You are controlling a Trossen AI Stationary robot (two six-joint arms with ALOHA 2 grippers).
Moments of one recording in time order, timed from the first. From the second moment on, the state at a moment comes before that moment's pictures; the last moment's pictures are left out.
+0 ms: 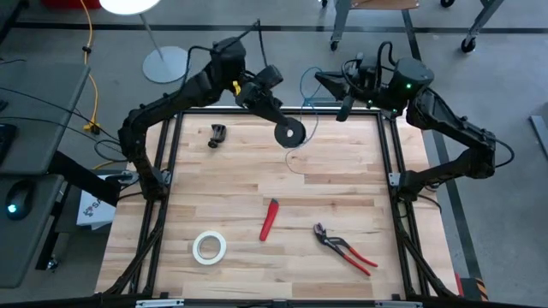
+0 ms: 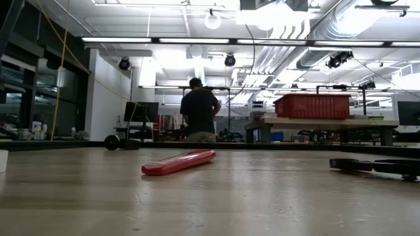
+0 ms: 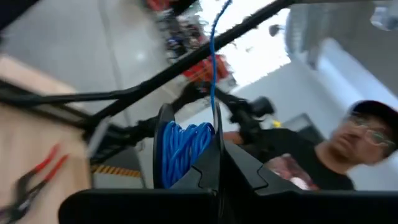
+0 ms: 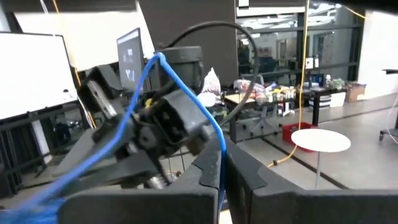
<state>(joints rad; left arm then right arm) 0.43 1.75 1.94 -0.14 1.18 -1.03 -0.33 1.24 1.56 -0.21 -0.03 0.07</state>
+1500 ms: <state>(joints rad) 0.47 1.79 2.08 0.69 1.00 -1.23 -0.45 1.53 1.56 -0.01 -0.18 0.39</state>
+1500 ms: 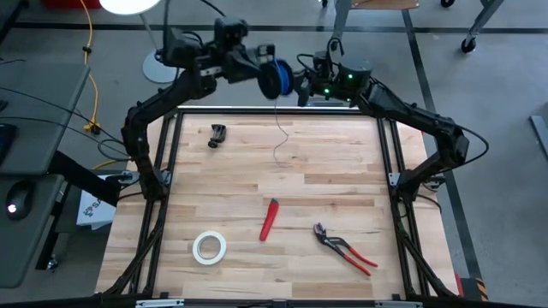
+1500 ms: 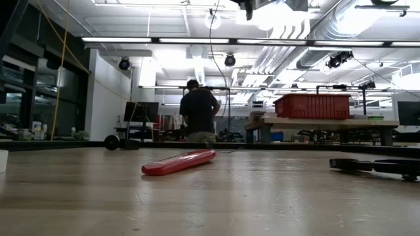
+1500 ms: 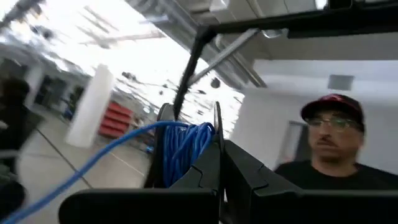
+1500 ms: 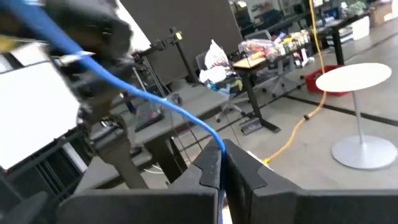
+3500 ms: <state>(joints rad) 0.78 1.65 2.08 -0.65 1.08 -0.64 -0.37 1.29 1.56 -0.27 -0.24 0.26</state>
